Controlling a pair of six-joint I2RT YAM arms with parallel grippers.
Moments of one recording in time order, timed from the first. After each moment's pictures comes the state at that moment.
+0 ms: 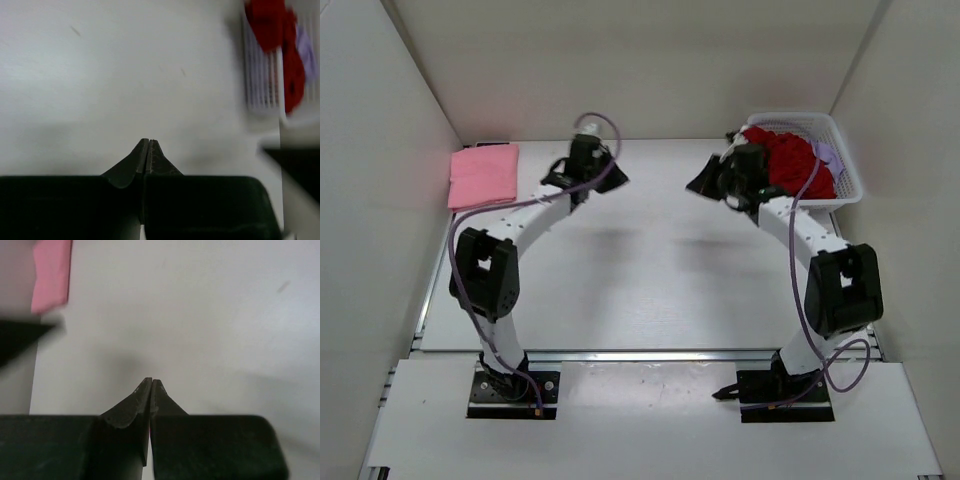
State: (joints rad) left arm -0.32 1.85 1.50 -0.18 0.06 -0.67; right arm 0.32 1.59 1.10 -0.03 -0.36 0.58
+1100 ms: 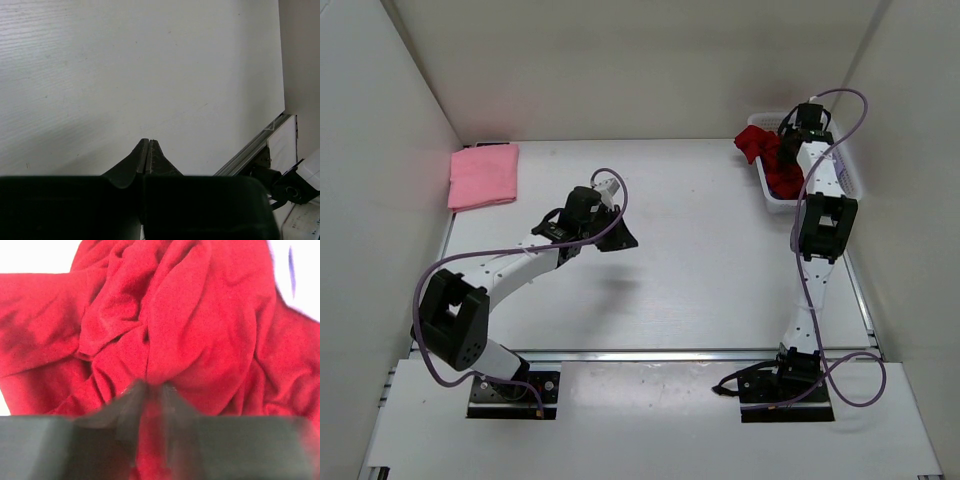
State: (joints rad) left arm -0.55 1.48 0.98 -0.14 0.30 -0.60; right arm -0.16 2.50 2.38 -0.63 0.03 0.22
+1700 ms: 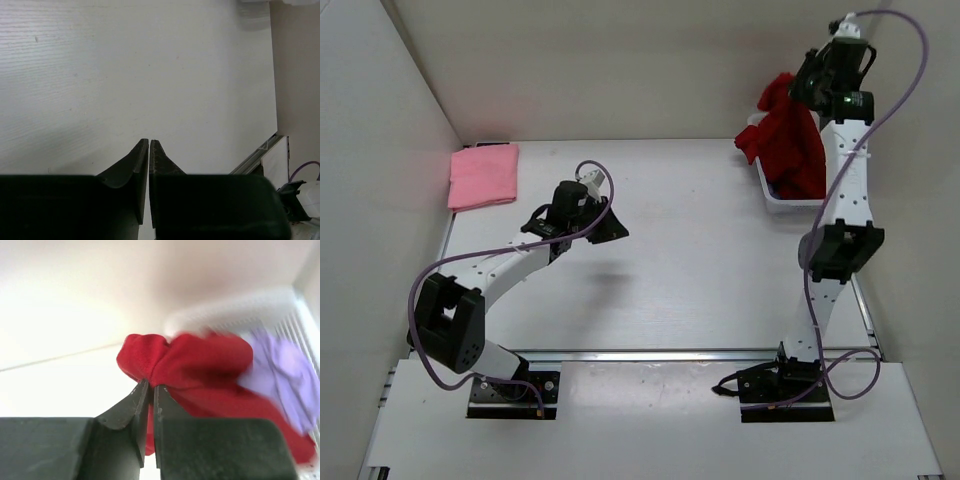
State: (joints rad) left arm -0.48 1.46 0.97 -0.11 0.30 -0.62; right arm -0.10 2.15 2.52 -0.72 -0.10 0.24
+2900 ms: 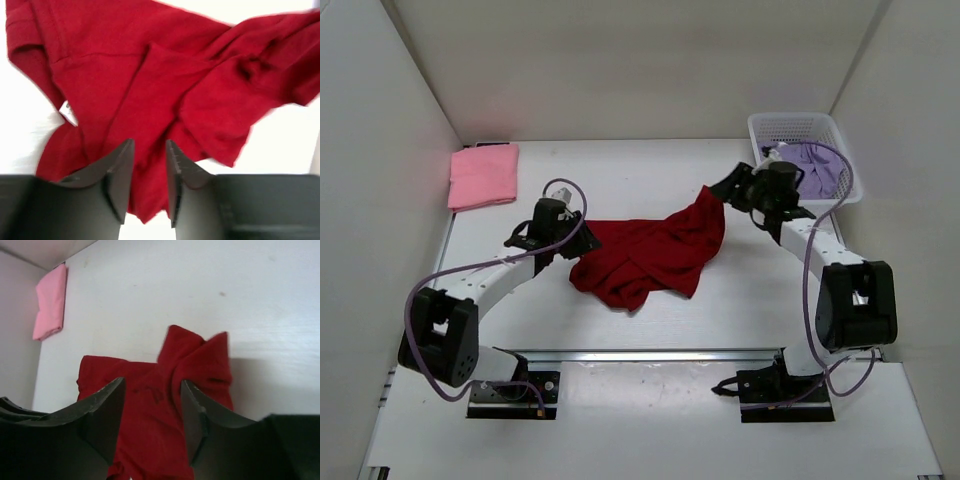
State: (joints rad) left arm -0.34 1.36 0.80 -0.14 0.18 -0.68; right arm 0.04 1.53 0.95 0.17 -0.45 0.62
